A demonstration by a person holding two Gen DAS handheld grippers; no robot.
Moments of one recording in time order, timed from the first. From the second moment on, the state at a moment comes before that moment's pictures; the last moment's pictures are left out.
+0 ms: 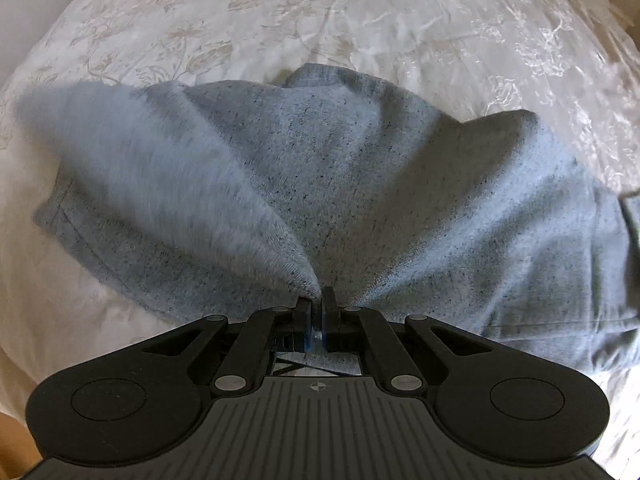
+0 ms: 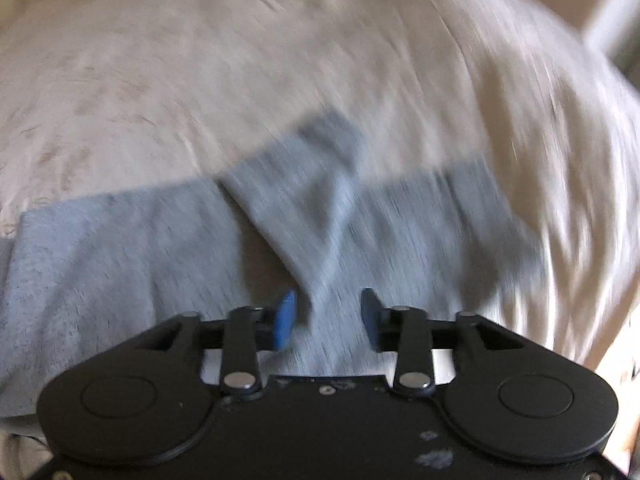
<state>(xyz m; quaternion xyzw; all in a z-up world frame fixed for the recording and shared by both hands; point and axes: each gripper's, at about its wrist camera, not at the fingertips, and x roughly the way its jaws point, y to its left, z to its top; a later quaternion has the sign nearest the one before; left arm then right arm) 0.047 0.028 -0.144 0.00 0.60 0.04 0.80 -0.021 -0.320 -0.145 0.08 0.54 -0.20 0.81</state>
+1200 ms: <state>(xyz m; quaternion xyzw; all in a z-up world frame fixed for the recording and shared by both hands) 0.035 0.015 -0.157 0.03 0.60 0.05 0.80 -0.079 -0.445 -0.164 0.21 0.51 -0.30 0.78</state>
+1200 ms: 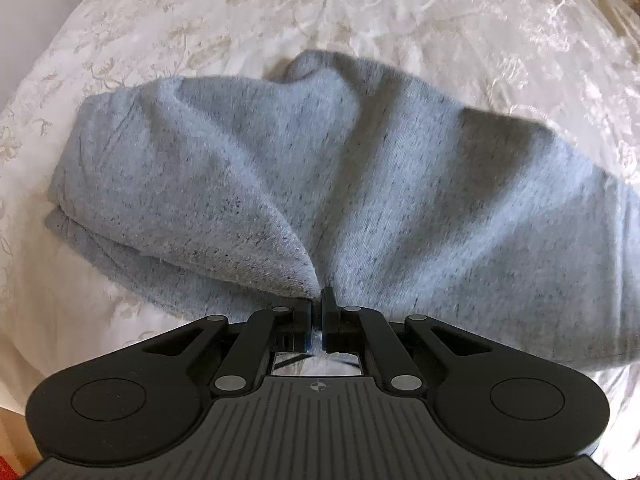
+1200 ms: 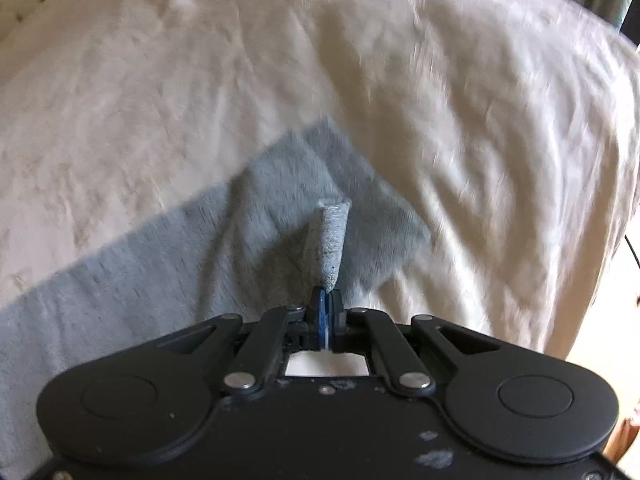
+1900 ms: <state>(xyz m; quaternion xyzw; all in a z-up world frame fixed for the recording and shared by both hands) 0.032 0.005 -0.164 0.03 0.60 0.10 0.79 -0.049 -0.485 -0.159 0.10 0.47 -0.21 0.85</state>
